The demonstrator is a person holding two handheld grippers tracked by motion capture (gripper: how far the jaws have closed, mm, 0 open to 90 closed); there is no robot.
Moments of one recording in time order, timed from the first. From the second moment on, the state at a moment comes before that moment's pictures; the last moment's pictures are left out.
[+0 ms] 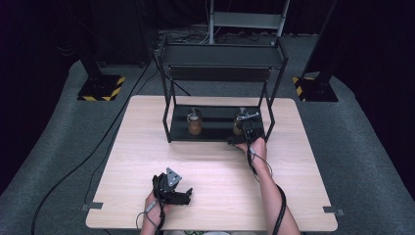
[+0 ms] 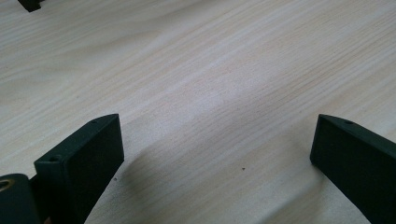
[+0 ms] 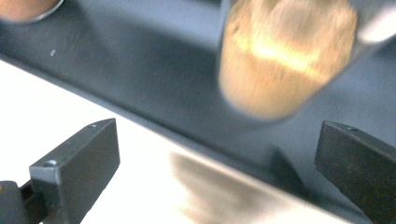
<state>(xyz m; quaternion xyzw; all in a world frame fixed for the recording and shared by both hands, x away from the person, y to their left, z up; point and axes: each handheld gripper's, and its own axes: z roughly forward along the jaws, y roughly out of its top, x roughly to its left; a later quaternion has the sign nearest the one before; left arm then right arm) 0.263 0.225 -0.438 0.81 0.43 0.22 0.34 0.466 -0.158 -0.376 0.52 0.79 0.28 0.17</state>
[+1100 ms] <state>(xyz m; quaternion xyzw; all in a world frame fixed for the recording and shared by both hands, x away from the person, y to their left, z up) 0.266 0.226 -0.438 0.81 0.43 0.21 0.34 0.274 -0.244 -0.429 0.47 0.80 0.33 0.20</state>
